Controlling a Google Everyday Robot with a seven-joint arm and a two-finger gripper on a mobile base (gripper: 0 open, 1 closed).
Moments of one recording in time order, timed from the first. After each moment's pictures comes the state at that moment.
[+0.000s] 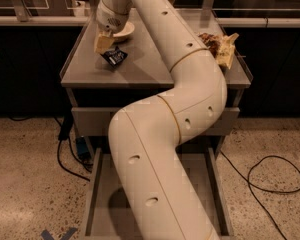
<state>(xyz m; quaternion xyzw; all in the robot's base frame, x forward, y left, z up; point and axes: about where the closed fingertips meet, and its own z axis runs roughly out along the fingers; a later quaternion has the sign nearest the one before) 0.758 0.149 0.887 -0.76 0.60 0.10 0.23</state>
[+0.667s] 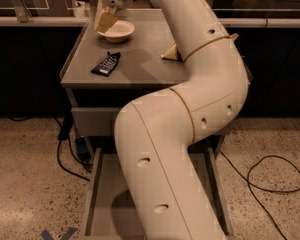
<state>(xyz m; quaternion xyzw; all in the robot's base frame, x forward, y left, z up) 0.738 0.131 0.962 -0.76 0.58 0.09 0.28</state>
